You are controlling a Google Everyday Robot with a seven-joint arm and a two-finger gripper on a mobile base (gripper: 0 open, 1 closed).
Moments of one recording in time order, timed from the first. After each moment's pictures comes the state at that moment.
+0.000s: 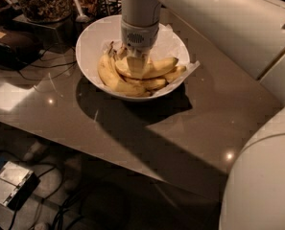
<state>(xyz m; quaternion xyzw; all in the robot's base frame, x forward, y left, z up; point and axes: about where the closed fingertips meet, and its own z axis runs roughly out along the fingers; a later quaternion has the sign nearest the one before) 0.599 -0.004 0.893 -0.61 0.79 -0.02 0.06</state>
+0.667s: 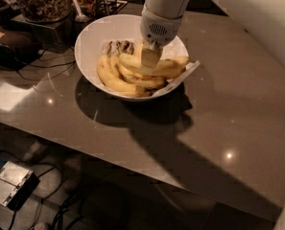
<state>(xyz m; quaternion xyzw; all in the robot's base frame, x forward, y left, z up) 0.584 -0.024 0.921 -0.62 0.78 0.03 0.12</state>
